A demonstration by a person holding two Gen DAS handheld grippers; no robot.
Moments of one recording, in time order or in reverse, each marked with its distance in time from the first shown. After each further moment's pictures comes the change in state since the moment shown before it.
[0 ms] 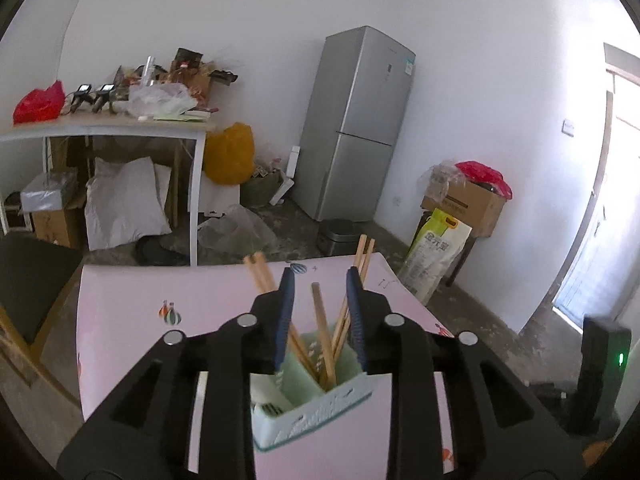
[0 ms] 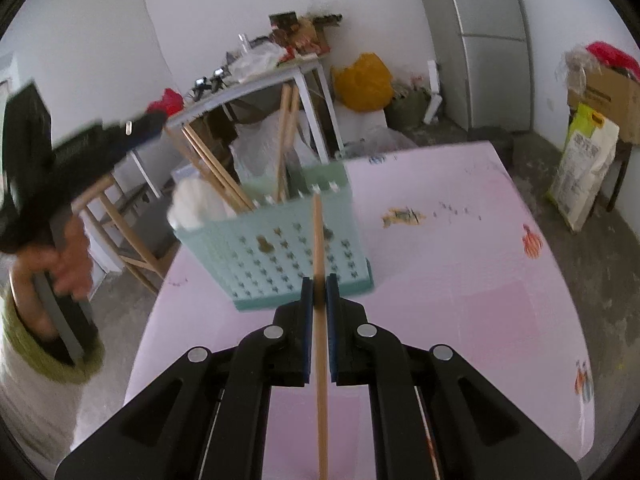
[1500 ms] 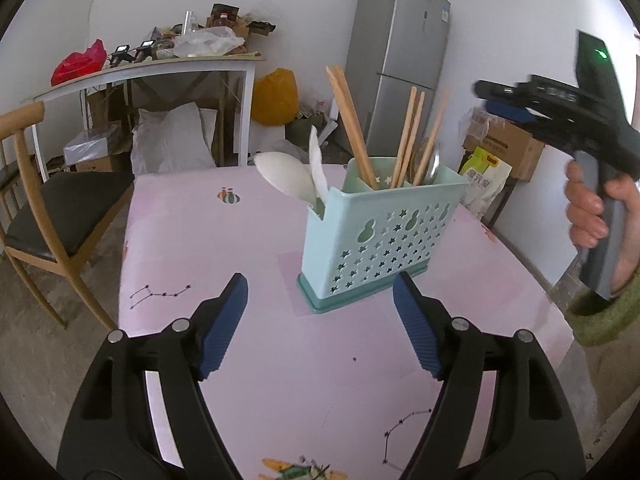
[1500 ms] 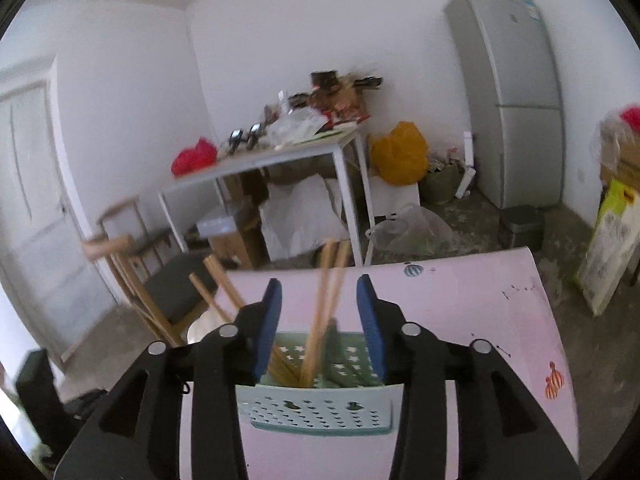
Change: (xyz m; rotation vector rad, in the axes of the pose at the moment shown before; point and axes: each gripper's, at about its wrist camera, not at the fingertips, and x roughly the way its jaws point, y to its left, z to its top) left arm -0.039 0.018 -0.120 0.012 0.190 0.166; right arm 0.020 -0.011 0.091 -0.025 -0.206 0.090
